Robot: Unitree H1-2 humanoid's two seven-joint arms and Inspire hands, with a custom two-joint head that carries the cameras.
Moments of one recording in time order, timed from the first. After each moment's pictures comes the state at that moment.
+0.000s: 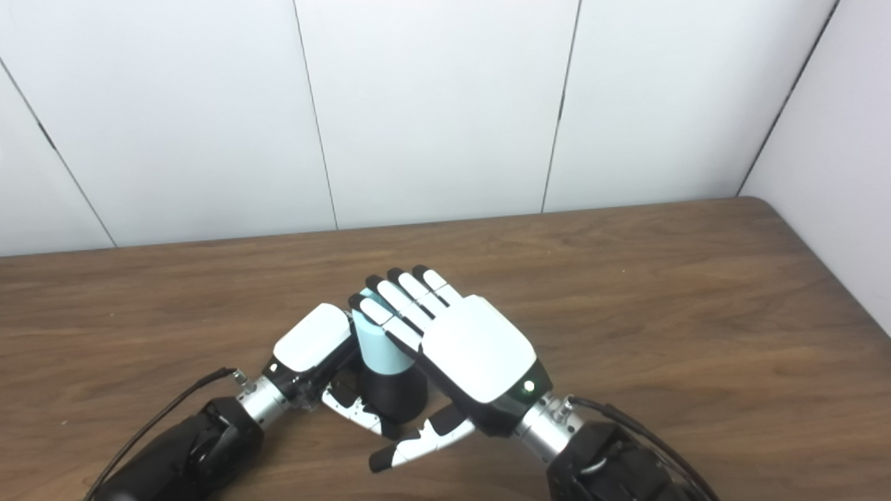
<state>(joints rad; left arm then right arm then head) -0.55 0.30 -0.75 0.54 0.71 -0.48 0.27 -0.07 -0.29 0.32 -0.55 -1.15 -0.13 0.27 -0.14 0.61</state>
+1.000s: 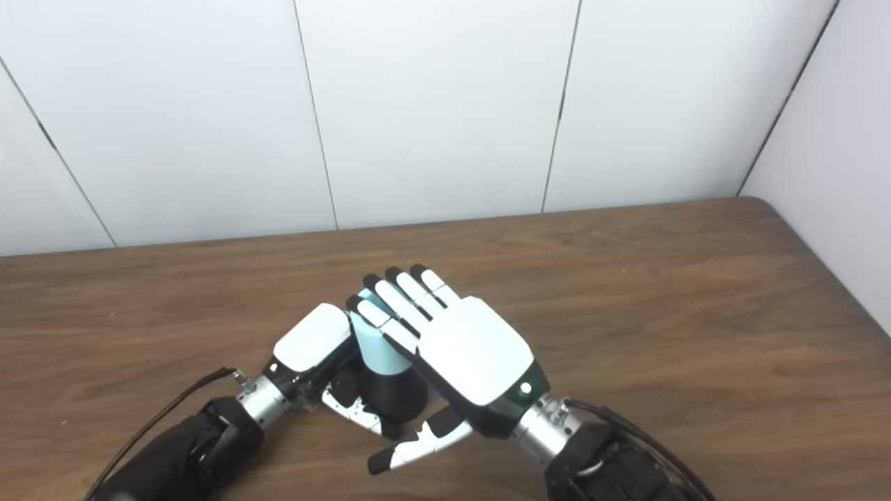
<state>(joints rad) -0.54 0.30 -0.75 0.54 0.71 -0.48 0.27 -0.07 -0.29 0.34 -0.55 -1.19 -0.13 0.27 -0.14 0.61</state>
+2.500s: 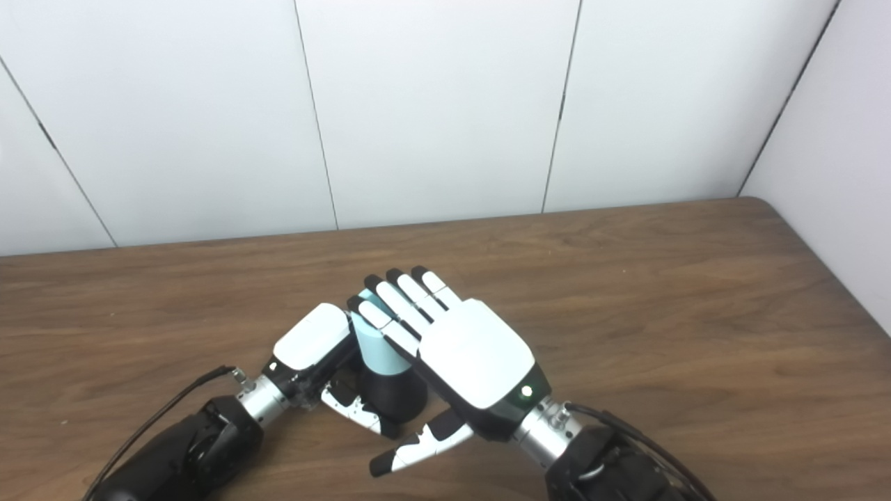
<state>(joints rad) -0.55 0.31 -0.76 0.55 0.66 -0.48 0.26 -0.06 -0.30 0.35 -0.55 -1.18 -0.12 0.26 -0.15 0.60</state>
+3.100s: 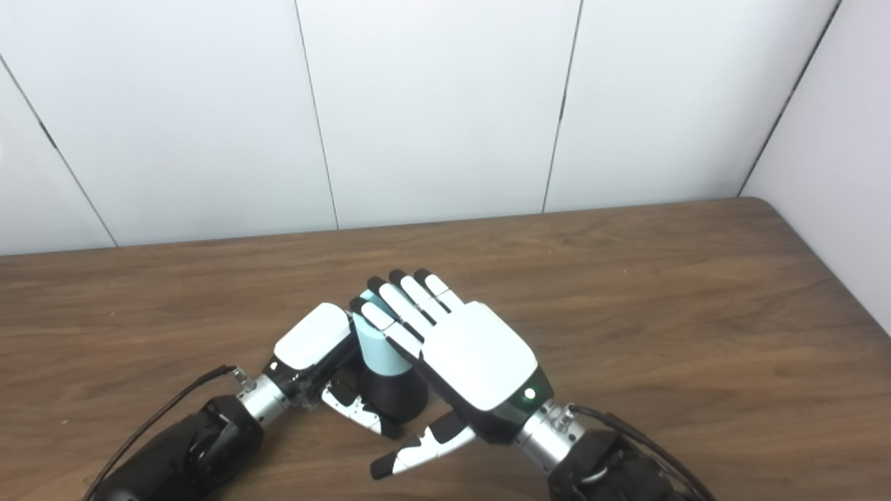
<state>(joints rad) -0.55 0.31 -0.76 0.55 0.66 -0.48 0.26 -0.05 -0.30 0.35 -0.57 -1.17 -0.10 0.27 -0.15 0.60</state>
